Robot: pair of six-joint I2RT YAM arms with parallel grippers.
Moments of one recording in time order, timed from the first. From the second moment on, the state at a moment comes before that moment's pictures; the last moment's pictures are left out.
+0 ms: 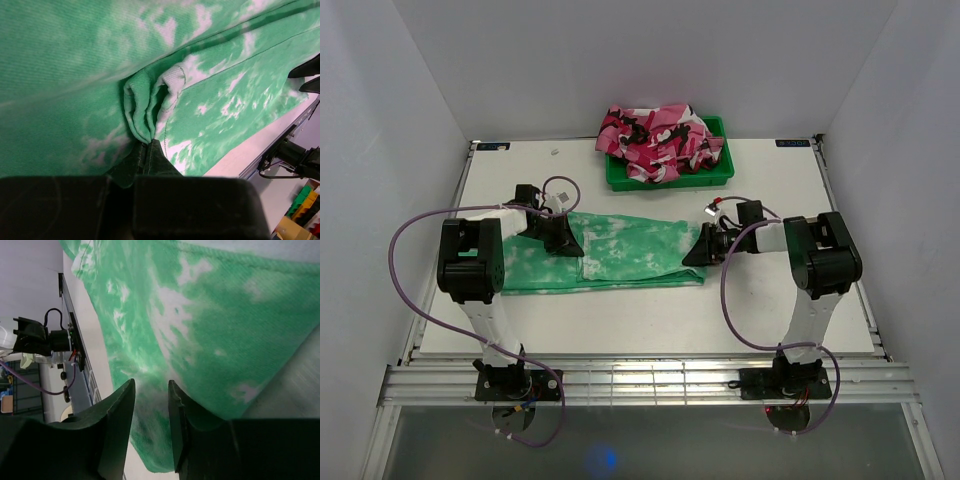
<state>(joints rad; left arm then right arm) -0.02 1.91 1.12 -0.46 0.66 -0.15 0.20 1.93 0.88 0.08 -1.07 0.25</state>
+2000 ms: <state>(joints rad) -0.02 1.86 1.03 -0.36 0.71 -0.12 0.18 2.03 1.04 0.25 -0.98 0.53</state>
